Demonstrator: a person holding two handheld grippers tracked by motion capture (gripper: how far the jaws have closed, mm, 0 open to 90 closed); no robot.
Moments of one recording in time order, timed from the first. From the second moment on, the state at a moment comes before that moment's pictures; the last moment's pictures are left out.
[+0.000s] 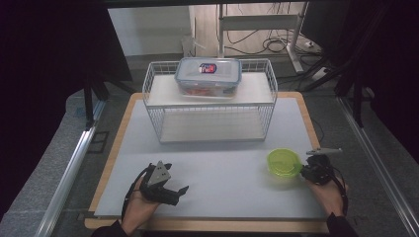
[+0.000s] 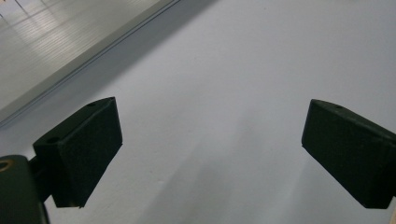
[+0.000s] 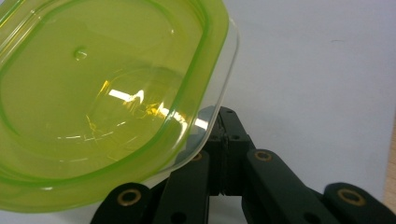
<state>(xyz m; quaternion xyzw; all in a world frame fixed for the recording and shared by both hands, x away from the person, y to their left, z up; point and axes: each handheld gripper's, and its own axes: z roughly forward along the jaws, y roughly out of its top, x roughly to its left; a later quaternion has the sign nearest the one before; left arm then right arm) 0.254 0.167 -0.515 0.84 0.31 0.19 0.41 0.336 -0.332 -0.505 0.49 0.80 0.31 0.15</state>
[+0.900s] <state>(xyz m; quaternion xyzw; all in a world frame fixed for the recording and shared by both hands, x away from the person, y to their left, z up) 0.255 0.165 -0.517 0.84 0.31 0.19 0.40 0.351 -0.275 -0.516 0.45 0.82 0.34 0.11</state>
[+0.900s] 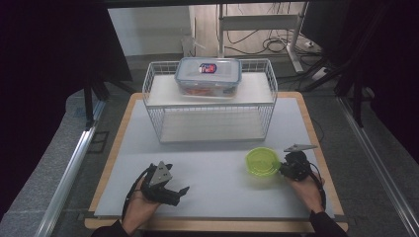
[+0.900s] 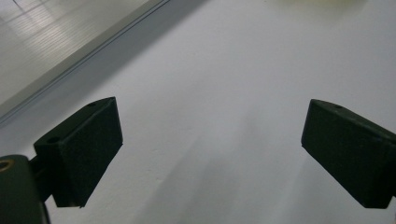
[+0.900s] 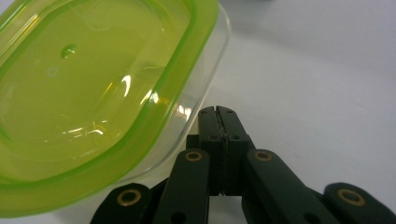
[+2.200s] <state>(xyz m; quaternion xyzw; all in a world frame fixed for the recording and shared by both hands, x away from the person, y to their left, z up) 0.255 0.164 -0.519 0.85 0.31 0.19 0.39 0.336 -0.168 -0.523 0.38 0.85 0.35 0.05</state>
